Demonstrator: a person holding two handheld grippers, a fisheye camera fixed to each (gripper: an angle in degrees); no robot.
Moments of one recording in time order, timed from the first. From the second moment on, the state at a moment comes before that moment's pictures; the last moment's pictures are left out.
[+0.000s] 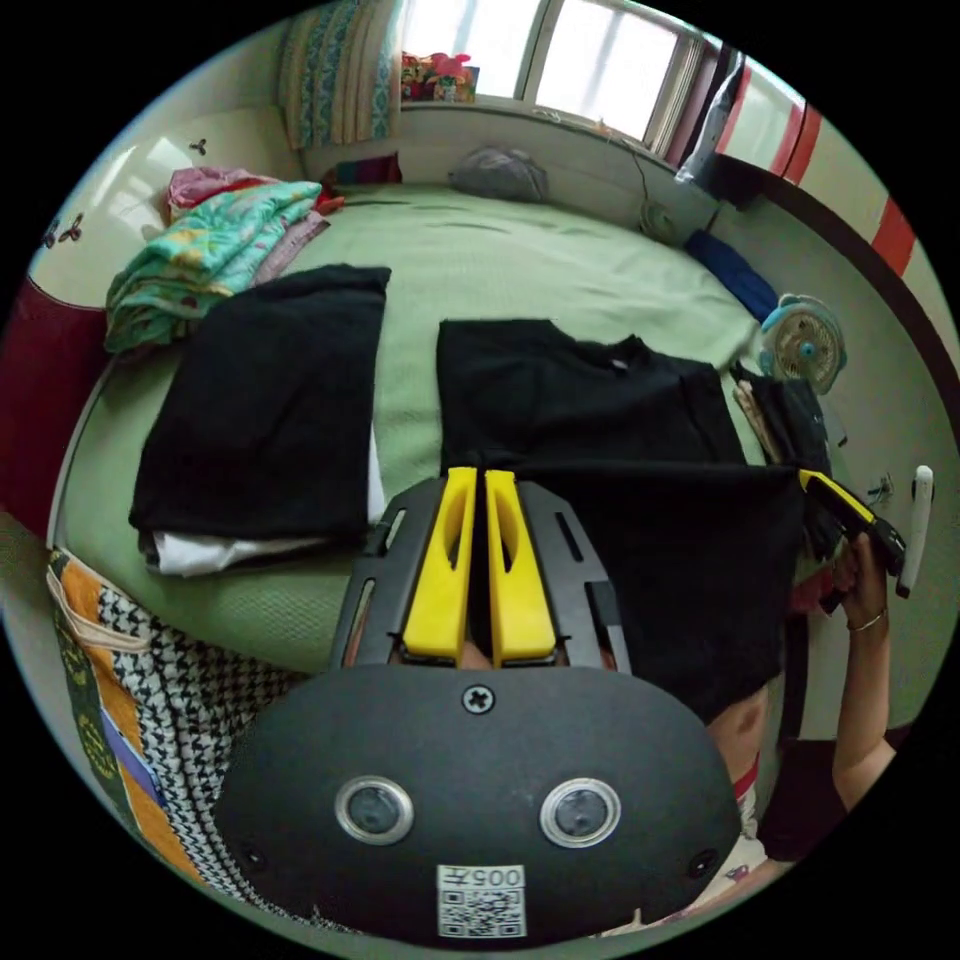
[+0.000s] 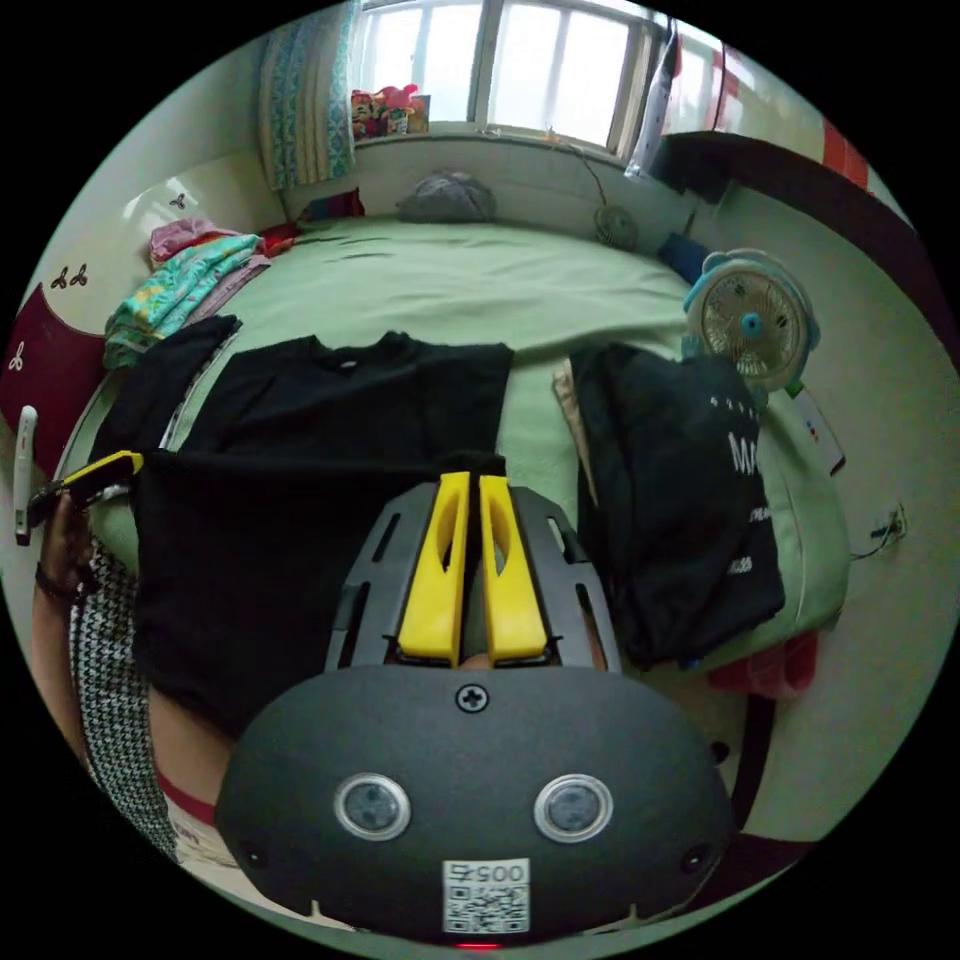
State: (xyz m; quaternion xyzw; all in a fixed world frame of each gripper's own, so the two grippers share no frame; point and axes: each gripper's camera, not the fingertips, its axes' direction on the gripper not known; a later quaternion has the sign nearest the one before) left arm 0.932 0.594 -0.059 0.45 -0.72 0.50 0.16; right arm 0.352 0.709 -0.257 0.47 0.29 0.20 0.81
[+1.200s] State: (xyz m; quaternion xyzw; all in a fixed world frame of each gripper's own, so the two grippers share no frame) left arm 0.768 0.657 -0.128 0.45 -0.75 0.44 0.20; right arm 0.357 0.809 -0.176 0.40 0.25 0.27 0.84
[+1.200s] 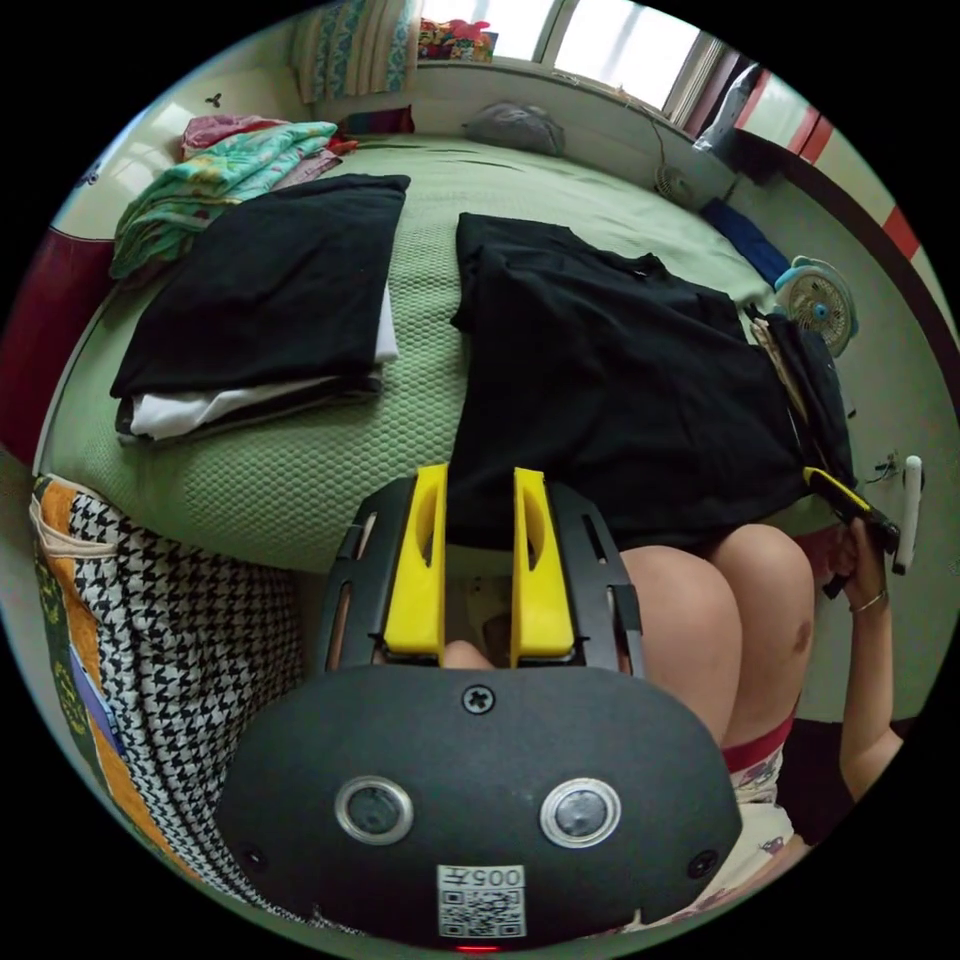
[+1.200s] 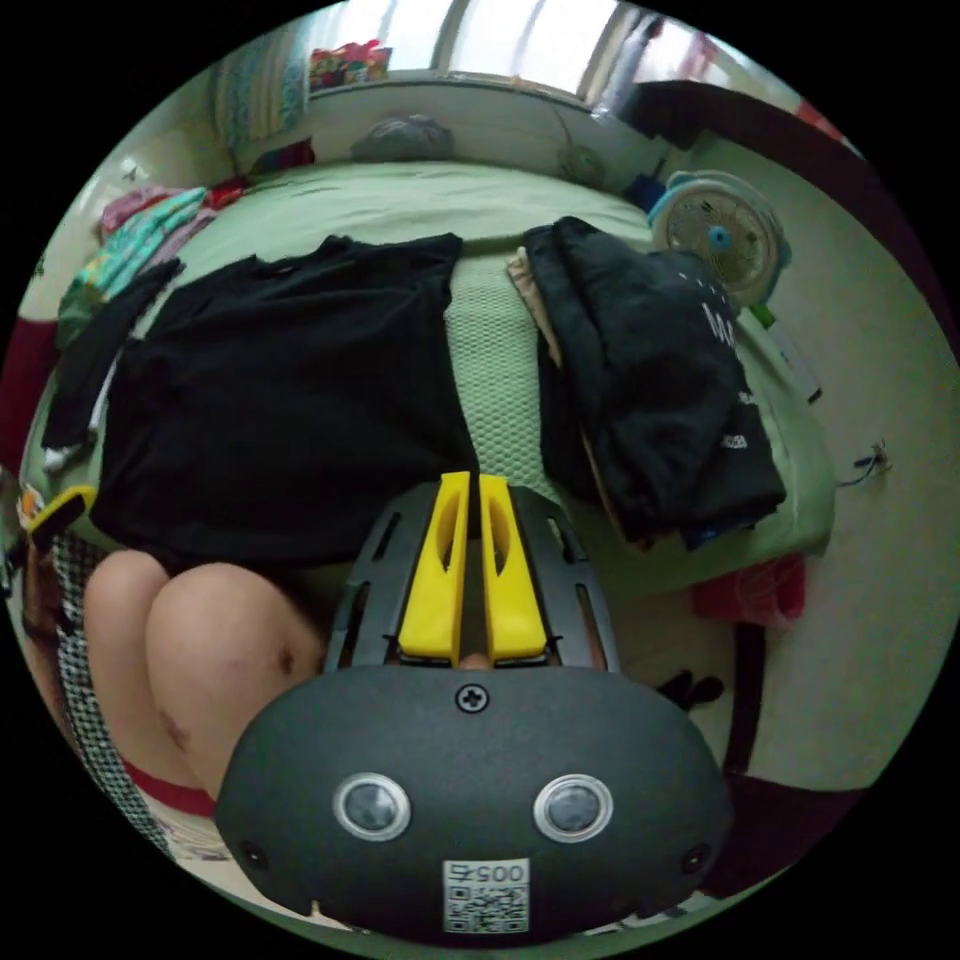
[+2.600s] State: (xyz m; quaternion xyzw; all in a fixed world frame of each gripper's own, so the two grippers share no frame) left arm 0.524 0.891 -0.048 0.45 -0.74 0.47 0.17; right arm 0.203 1.067 -0.173 0.46 0.22 0.23 0.83
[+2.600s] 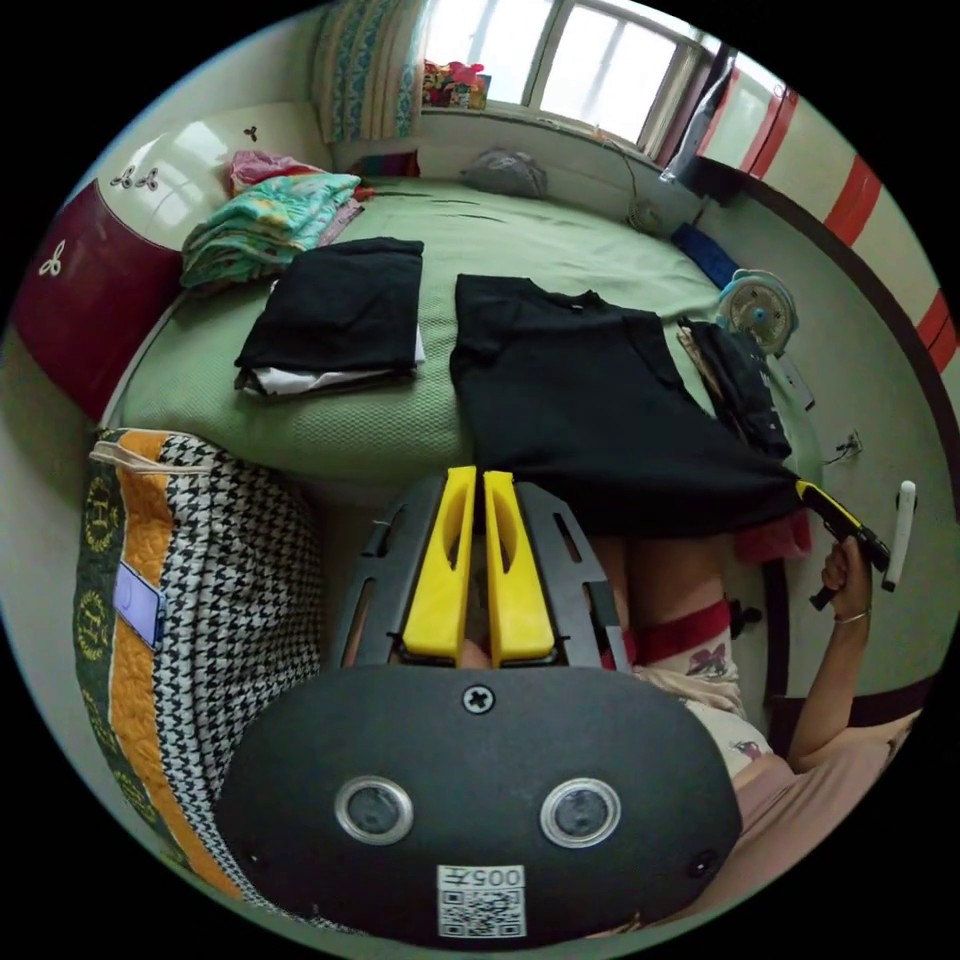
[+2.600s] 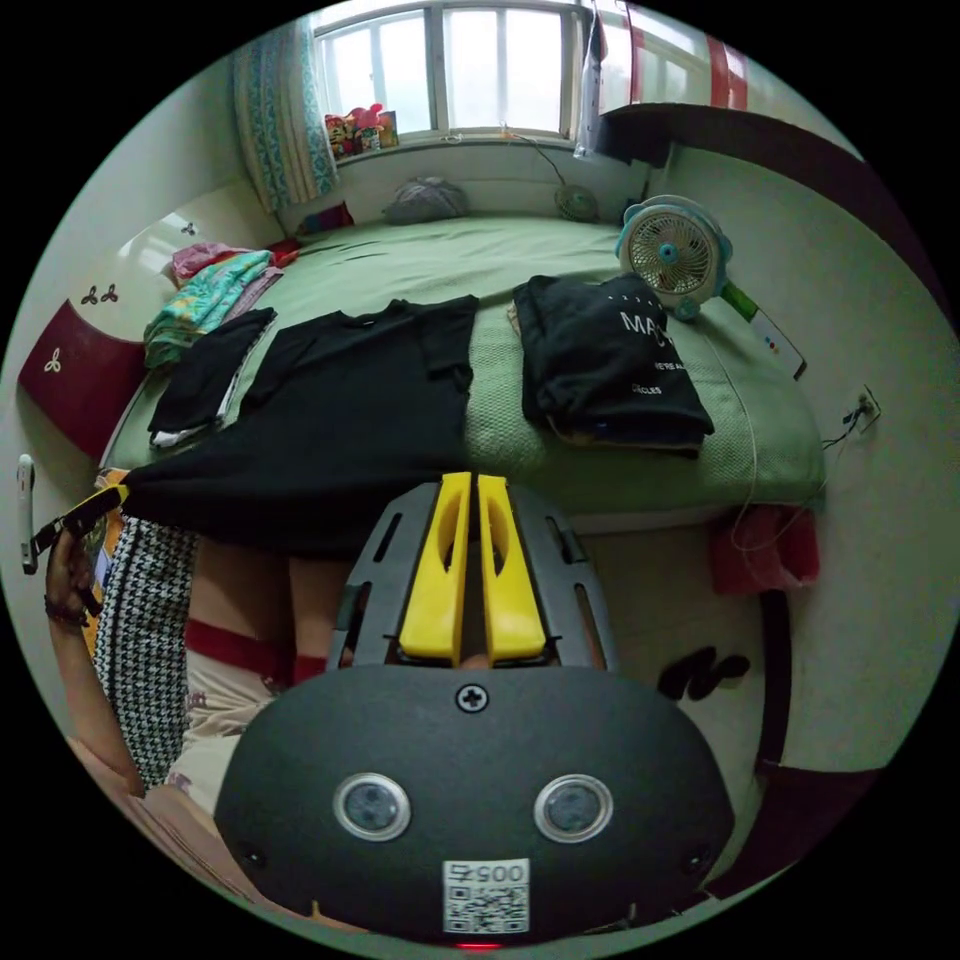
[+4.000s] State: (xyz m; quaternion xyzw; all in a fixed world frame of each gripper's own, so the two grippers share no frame) left arm 0.801 0.758 0.052 0.46 -0.76 0.44 0.16; right arm 0.304 0.832 -0.344 0.41 0.28 0.26 0.83
